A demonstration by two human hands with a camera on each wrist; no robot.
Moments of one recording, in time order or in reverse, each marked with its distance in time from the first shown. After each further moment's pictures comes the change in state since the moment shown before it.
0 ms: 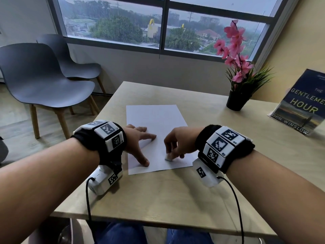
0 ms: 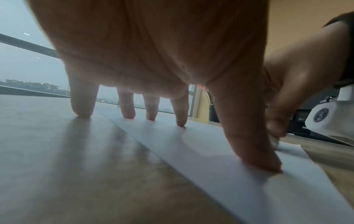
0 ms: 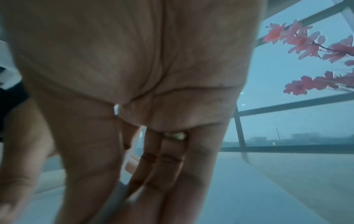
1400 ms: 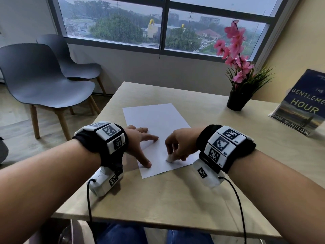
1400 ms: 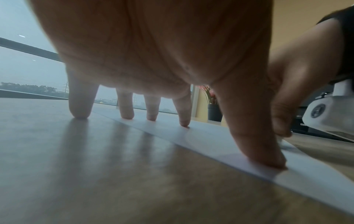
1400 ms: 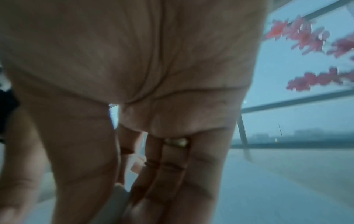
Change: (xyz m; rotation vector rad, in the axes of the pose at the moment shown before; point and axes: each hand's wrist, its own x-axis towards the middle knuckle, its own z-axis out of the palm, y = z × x) left_hand -0.006 0.007 0.000 0.002 0.010 -0.001; right_hand 0.002 0.000 0.000 -0.009 -0.040 0.040
